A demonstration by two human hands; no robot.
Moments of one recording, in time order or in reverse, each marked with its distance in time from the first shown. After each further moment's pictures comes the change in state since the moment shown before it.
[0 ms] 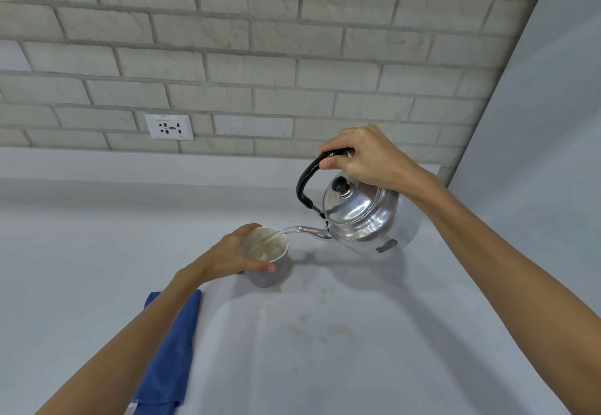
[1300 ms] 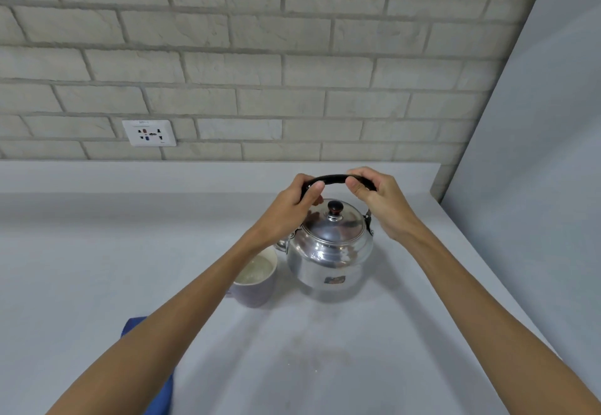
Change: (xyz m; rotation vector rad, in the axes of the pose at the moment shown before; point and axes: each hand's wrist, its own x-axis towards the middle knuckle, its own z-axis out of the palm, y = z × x) left_hand 0.064 0.134 0.046 -0.088 0.103 0.364; right_hand -0.033 0.080 0.055 0.641 0.254 0.356
